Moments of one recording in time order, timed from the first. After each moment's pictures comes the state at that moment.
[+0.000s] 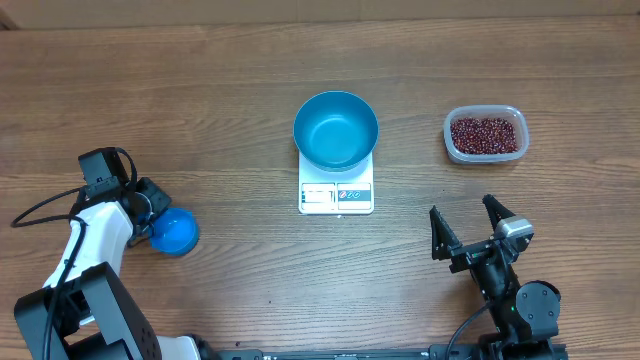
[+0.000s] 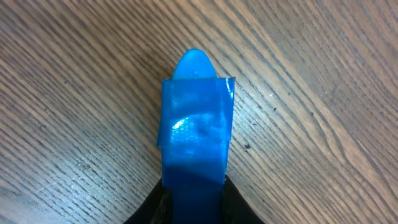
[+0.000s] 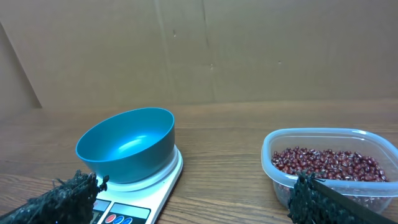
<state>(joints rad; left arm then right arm) 0.39 1.58 0.83 -0.44 0.02 -0.44 0.13 0.01 0.02 -0.02 -0.15 0.15</state>
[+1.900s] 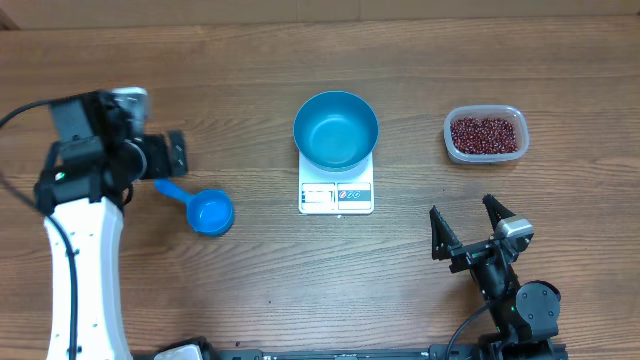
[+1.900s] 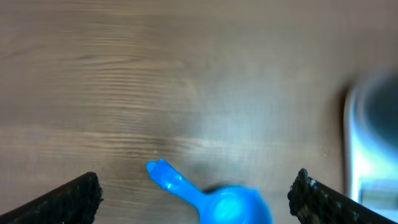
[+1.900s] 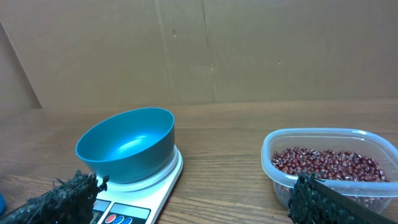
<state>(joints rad) 0.24 1.35 1.23 -0.82 0.15 0.16 0.13 0.01 0.02 -0.02 -0.15 0.15</state>
